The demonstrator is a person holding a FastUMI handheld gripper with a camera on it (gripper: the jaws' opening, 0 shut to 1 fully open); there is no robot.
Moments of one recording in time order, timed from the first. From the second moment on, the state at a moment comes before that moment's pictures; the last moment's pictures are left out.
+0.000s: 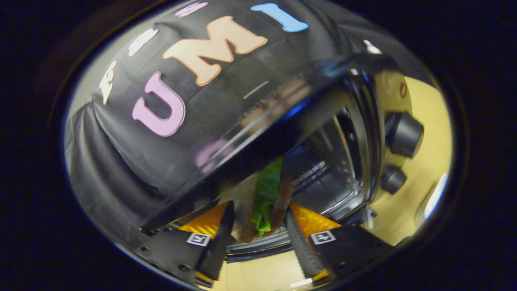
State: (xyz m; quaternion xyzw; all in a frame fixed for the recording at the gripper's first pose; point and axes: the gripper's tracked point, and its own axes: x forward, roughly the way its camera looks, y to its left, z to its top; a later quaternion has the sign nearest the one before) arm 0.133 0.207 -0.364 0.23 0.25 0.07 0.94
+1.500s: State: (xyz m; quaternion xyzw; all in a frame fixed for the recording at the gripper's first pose) arm -0.079 0.128 -0.446 0.02 0.47 0.13 0.87
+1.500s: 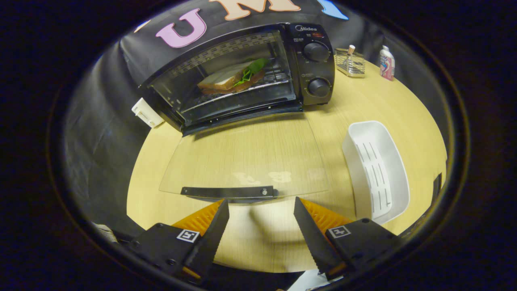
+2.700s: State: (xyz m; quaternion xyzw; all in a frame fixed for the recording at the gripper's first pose) arm -0.004 0.163 -0.301 0.09 0.32 0.16 0.93
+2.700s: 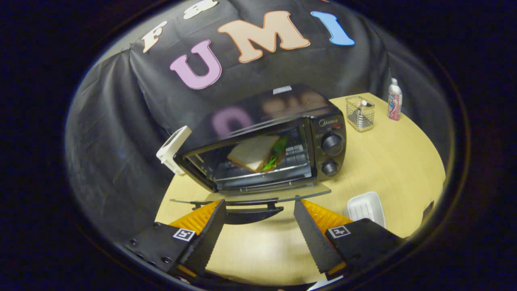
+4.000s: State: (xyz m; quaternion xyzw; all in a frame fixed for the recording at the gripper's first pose) arm 0.064 0.185 -0.197 0.03 0.15 0.11 0.98
